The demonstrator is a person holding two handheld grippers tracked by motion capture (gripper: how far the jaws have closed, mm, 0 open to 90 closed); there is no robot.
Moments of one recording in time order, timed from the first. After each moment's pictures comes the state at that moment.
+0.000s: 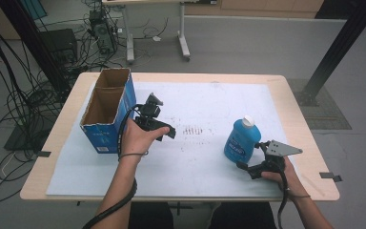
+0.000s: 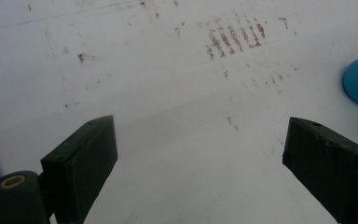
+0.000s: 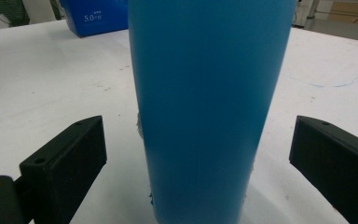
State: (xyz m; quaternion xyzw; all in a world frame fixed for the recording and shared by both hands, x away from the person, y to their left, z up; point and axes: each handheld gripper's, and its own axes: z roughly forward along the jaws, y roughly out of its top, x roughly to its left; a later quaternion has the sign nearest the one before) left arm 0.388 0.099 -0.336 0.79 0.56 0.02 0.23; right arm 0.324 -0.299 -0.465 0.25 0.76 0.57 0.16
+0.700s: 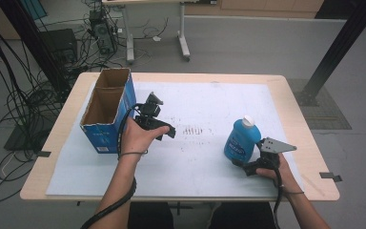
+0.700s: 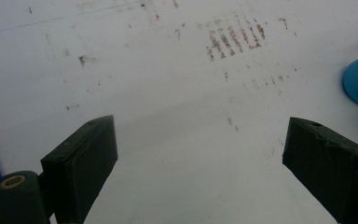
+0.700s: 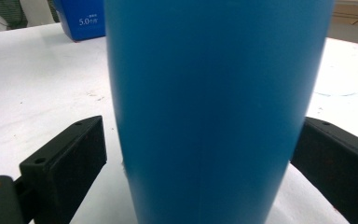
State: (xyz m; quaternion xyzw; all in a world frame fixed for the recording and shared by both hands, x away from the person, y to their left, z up) left arm 0.391 0.099 -0.335 0.79 0.56 0.02 0.23; right arm 0.333 -0.287 -0.466 0.25 0.76 0.58 0.17
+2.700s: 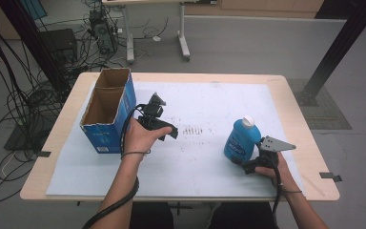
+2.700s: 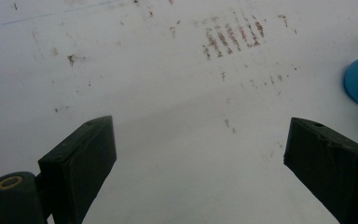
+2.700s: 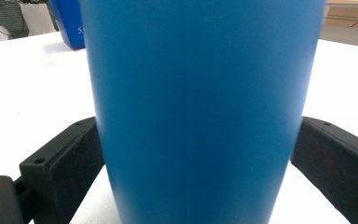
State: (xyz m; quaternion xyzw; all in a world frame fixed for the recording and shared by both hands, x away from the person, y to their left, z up) left arm 0.394 0.093 -0.341 0.80 0.56 0.02 0.23; right arm 0.337 -0.286 -0.466 0.26 0.75 0.59 0.16
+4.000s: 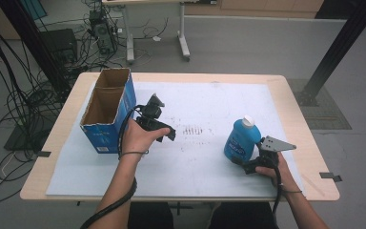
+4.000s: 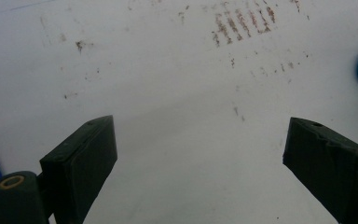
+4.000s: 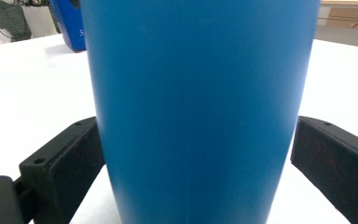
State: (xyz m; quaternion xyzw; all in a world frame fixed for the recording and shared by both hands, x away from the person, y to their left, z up) left arm 0.392 0.096 -0.342 0.80 0.56 0.02 0.20; right arm 0.337 -0.286 -0.467 0.25 0.75 0.59 0.16
